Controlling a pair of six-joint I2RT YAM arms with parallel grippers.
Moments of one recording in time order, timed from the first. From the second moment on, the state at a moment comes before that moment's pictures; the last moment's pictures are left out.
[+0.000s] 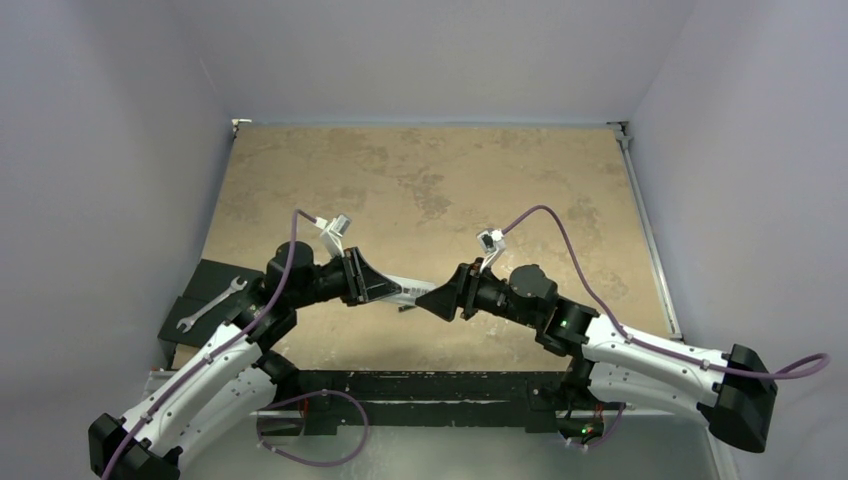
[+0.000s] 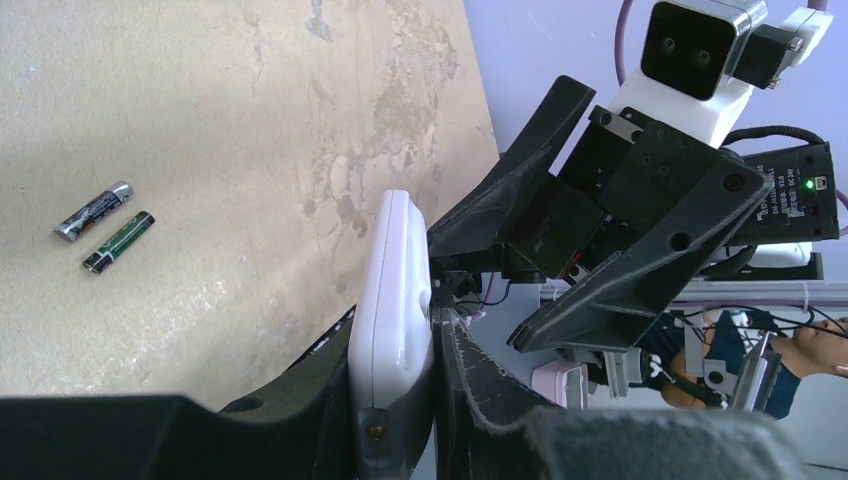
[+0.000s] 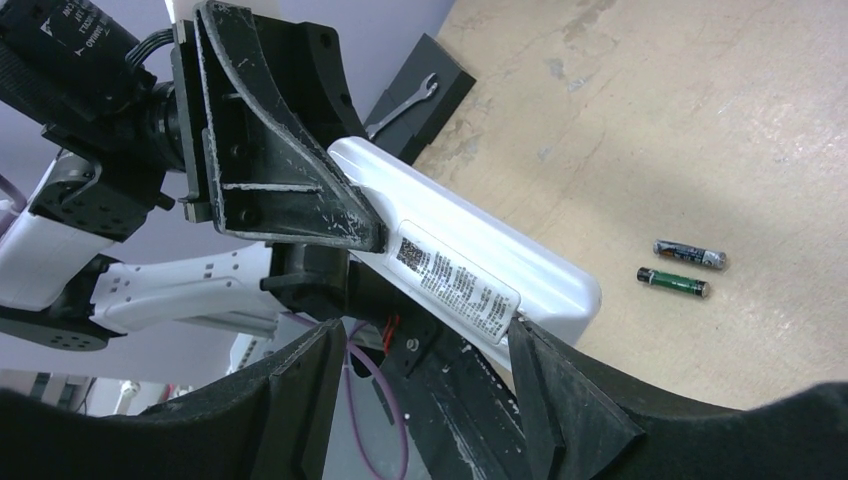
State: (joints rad) left arm -0.58 0.69 0.54 -0.18 0.49 -0.93; right arm 1.01 0.88 0.49 0.23 -0.09 0.87
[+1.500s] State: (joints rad) left arm -0.56 0.70 0.51 -0.14 0.49 -0.96; right arm 1.01 0.92 0.47 0.29 -0.07 0.88
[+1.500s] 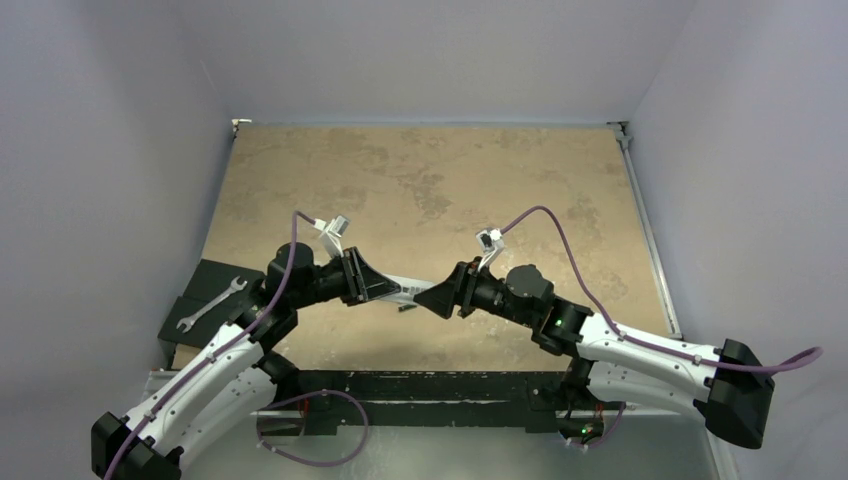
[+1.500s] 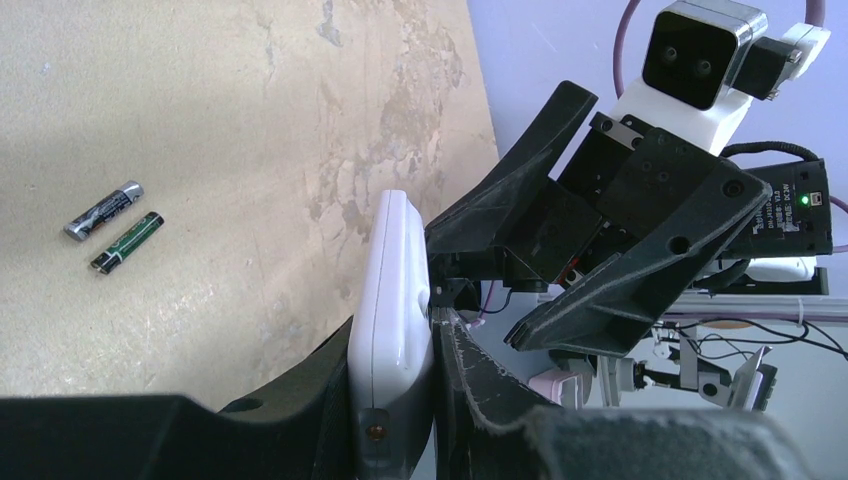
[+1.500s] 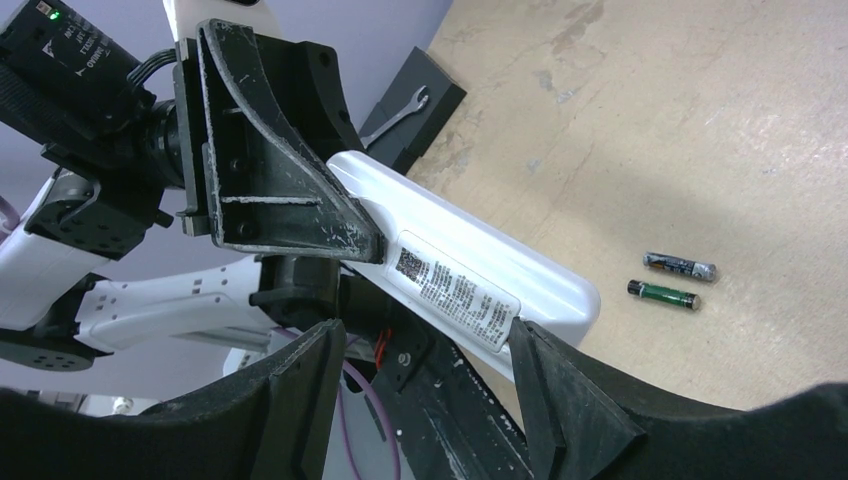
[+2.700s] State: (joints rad) left arm -0.58 0.72 0.51 -0.19 0.48 -0.94; right arm 1.05 0.90 0.46 0.41 -0.12 0.90
